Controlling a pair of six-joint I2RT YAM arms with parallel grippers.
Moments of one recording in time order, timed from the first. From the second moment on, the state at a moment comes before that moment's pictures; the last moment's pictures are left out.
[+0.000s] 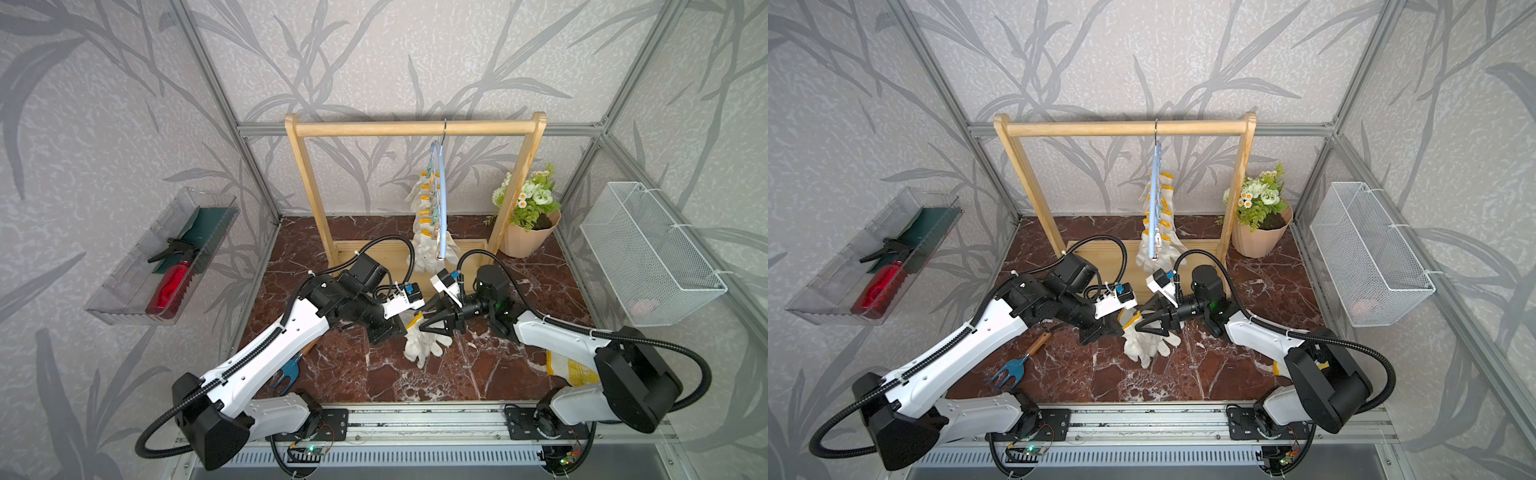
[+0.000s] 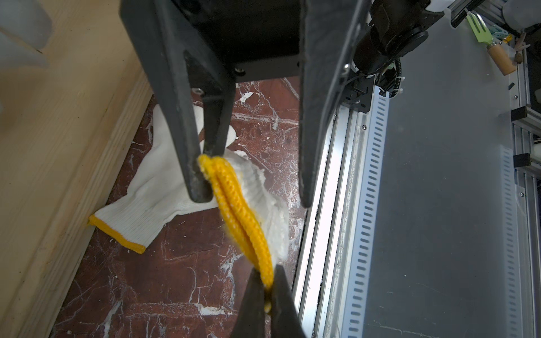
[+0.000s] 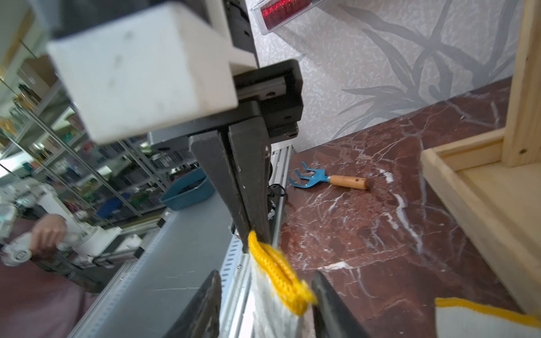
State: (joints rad) left arm -0.68 1.23 1.21 -1.08 0.54 0.42; right arm 0.62 1.42 0.68 0.54 -1.21 0.28
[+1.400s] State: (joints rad) left arm -0.51 1.43 1.16 -0.06 0.59 0.28; right arm 0.34 1.16 0.66 0.26 -0.96 0.21
